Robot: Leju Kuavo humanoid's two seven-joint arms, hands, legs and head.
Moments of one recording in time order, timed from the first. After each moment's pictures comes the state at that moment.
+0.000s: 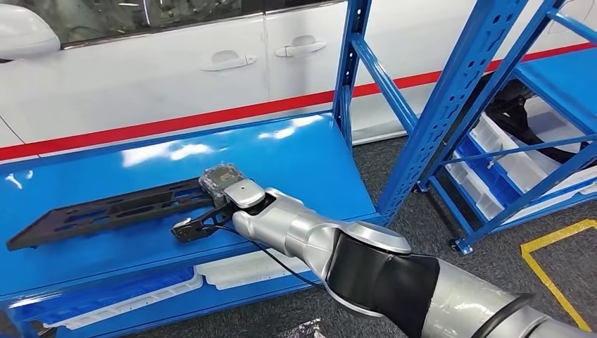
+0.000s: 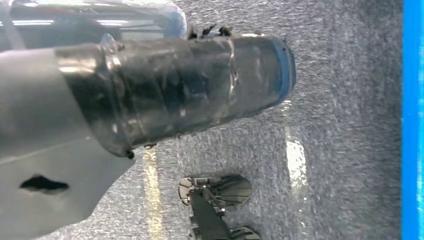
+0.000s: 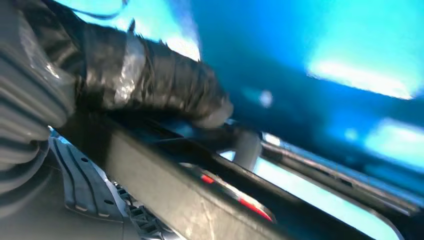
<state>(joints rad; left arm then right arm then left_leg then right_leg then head) -0.10 0.14 -0.34 -0.22 0.11 -0.01 -0.19 -0.96 0.28 1.00 -0.46 0.74 0.01 0.20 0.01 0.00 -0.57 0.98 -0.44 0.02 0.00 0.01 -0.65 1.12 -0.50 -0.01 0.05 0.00</state>
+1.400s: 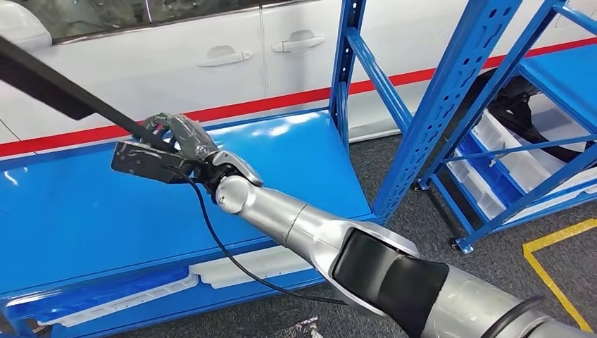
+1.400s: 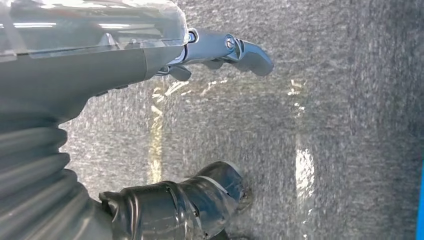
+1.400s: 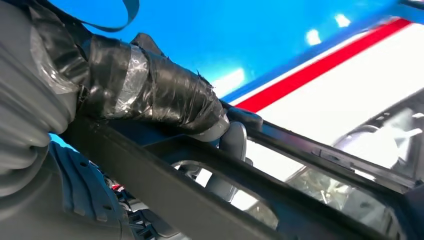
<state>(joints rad) -0.09 0.13 -0.34 -0.22 0.18 0.06 -0.16 -0.92 0.25 0.77 -0.91 0.06 -0.27 -0.05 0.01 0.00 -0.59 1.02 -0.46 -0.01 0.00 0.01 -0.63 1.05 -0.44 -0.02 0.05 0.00</state>
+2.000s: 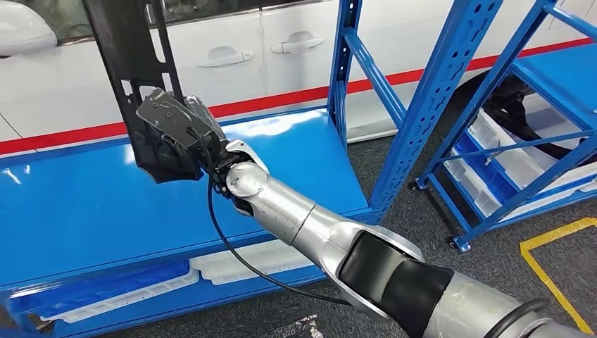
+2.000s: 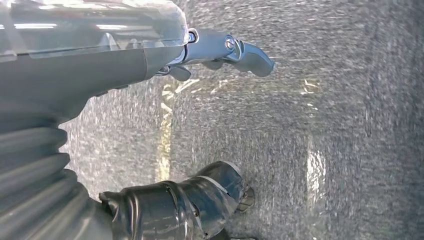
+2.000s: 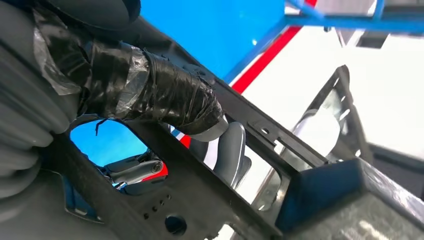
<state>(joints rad) -0.09 0.12 -0.34 -0.22 0.19 0.08 -0.13 -0.88 0.22 0.69 -1.06 -0.21 -0.29 -0.09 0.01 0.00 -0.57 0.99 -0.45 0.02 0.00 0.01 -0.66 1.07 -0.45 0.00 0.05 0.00</state>
